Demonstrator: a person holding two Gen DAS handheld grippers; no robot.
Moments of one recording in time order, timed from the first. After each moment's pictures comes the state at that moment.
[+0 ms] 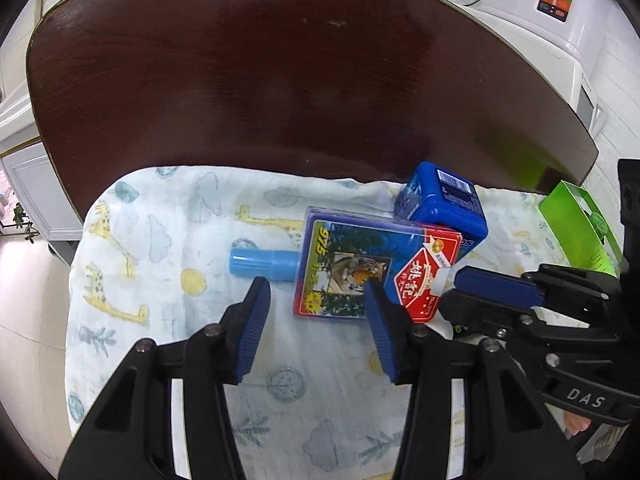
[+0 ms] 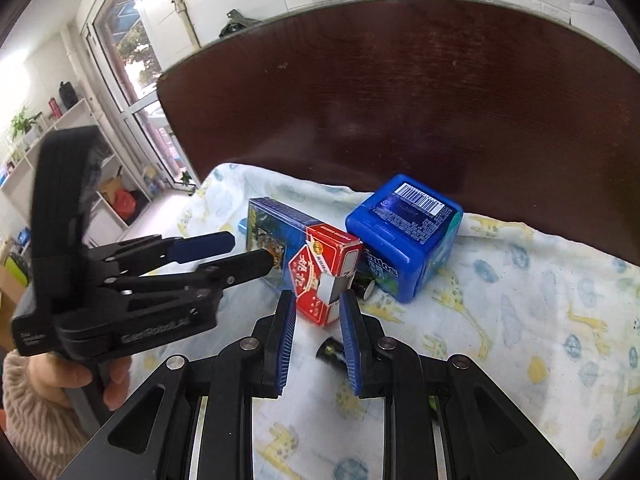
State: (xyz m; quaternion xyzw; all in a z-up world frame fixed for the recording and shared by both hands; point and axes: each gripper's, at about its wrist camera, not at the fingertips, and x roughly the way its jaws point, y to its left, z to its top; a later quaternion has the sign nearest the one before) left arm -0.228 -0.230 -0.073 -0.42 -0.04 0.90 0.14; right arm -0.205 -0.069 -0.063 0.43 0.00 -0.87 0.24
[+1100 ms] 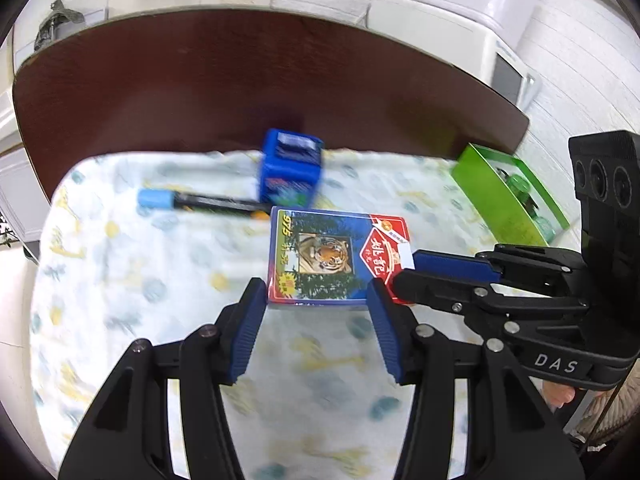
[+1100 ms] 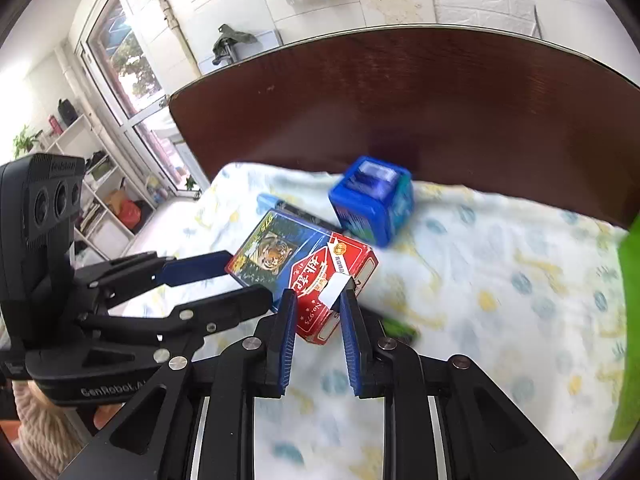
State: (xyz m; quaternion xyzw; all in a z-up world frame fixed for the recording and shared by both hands) left arm -0.139 -0.149 -0.044 -0.42 -0.05 0.88 0.22; right arm -0.140 -0.009 -0.031 0.44 -0.02 -0.86 0.25
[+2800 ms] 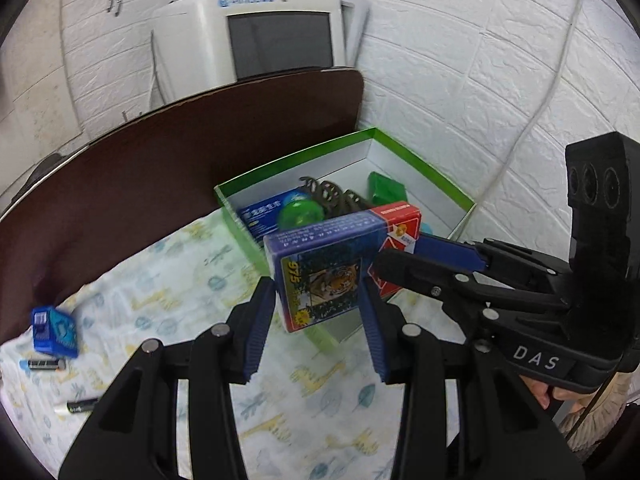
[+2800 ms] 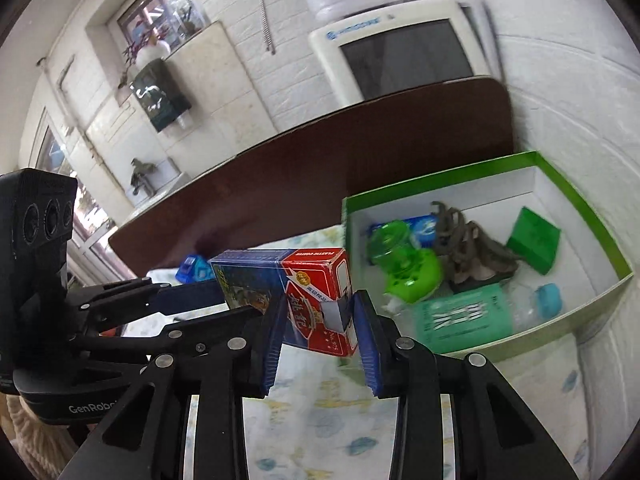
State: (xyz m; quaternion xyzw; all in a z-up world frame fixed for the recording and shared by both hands) left arm -0.148 0.174 0.042 -0.41 0.09 0.84 0.35; right arm -0.076 0.296 0.027 0.34 -0.18 -0.92 0.09
